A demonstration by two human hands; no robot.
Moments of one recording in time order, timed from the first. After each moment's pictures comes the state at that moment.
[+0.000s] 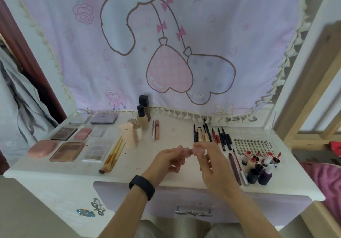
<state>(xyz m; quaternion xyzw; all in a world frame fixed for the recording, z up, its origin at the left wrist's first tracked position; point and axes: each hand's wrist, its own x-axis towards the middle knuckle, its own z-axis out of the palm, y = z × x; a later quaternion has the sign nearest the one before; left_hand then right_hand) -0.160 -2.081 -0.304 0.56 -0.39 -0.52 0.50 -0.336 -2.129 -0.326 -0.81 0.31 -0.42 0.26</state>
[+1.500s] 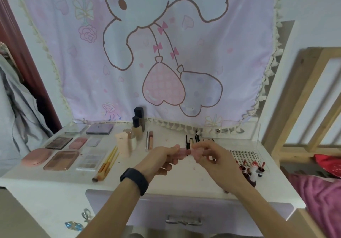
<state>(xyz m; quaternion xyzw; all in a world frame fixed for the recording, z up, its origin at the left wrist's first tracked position) -0.171 -2.074 -0.240 0.62 -0.40 -0.52 0.44 -0.368 -2.136 -0.266 -0.75 0.32 -0.40 0.42</state>
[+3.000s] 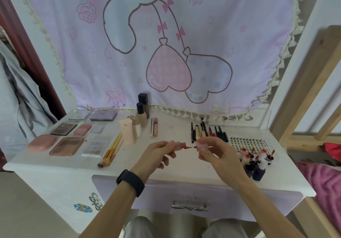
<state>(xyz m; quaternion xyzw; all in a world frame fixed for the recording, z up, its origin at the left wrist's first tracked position) -0.154 -2.060 -0.281 0.64 -0.40 -0.45 0.48 -0.360 -2.136 -0.304 -0.68 0.35 -0.42 0.49</state>
